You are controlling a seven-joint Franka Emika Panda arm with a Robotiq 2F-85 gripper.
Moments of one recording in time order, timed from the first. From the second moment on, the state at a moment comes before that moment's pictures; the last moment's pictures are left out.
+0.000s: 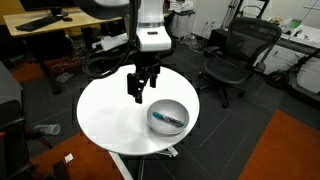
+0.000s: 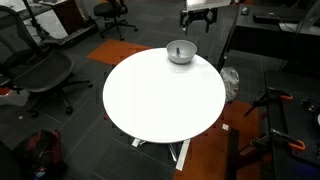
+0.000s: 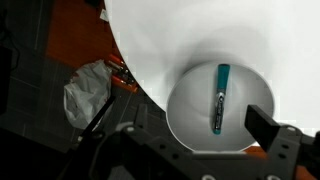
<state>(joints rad) -0.15 0.32 -0.16 -1.98 -0.10 2.29 0.92</state>
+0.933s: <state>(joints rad) -0.13 0.39 -0.21 -1.96 -0.09 2.34 0.98</state>
